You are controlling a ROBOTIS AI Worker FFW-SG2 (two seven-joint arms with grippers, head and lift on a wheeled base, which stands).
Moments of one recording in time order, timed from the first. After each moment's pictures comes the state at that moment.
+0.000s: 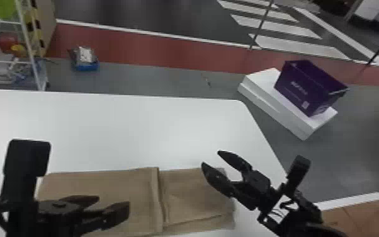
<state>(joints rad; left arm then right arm) 0.24 0.00 -0.12 -2.45 0.25 1.49 -0.33 0.30 -0.03 -0.41 -1.87 -0.27 0.34 1.03</state>
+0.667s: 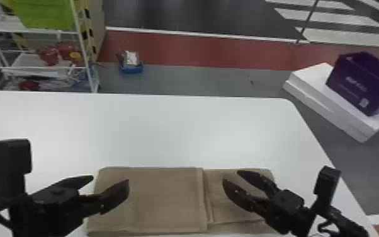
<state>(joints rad) 0.39 0.00 0.10 -2.51 0.21 1.22 -0.43 0.43 0.00 -0.28 -2.06 -0.12 0.51 0.88</state>
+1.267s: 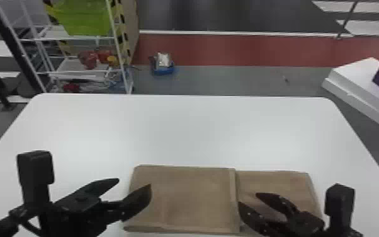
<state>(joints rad) 0.49 0.00 0.18 -2.52 0.24 1.10 -0.52 0.50 0.00 -0.14 -2.11 -0.01 0.57 0.75</state>
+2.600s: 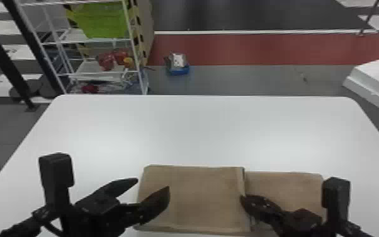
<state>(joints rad) 0.53 0.00 0.17 -2.54 0.24 1.05 -0.54 0.44 0.00 -0.07 -2.09 -0.02 0.68 0.76</state>
